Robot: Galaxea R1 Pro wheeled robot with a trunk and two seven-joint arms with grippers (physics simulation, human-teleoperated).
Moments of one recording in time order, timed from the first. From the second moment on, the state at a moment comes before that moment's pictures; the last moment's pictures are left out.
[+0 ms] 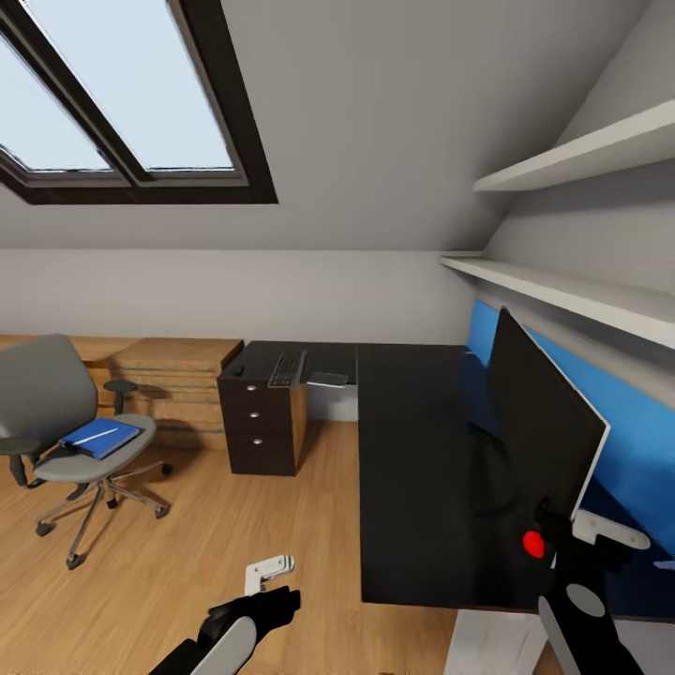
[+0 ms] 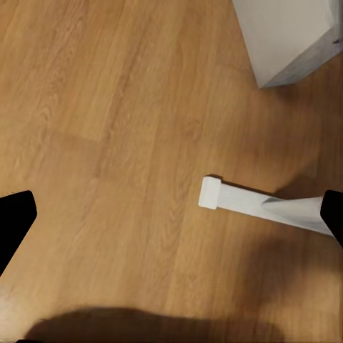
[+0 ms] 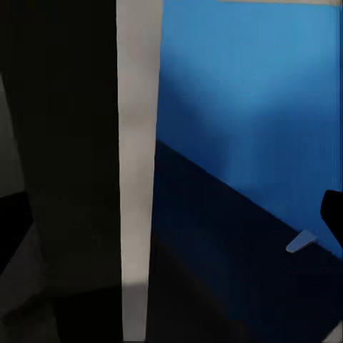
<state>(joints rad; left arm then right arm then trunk) -0.30 0.12 -0.68 -1.16 1.06 0.39 0.69 -0.18 -0.11 -0.14 -1.28 -0.06 0.02 -0.52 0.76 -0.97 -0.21</state>
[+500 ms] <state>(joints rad) -0.30 0.12 -0.68 -1.16 1.06 0.39 0.69 -0.18 -0.11 -0.14 -1.28 -0.06 0.02 -0.52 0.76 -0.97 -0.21</state>
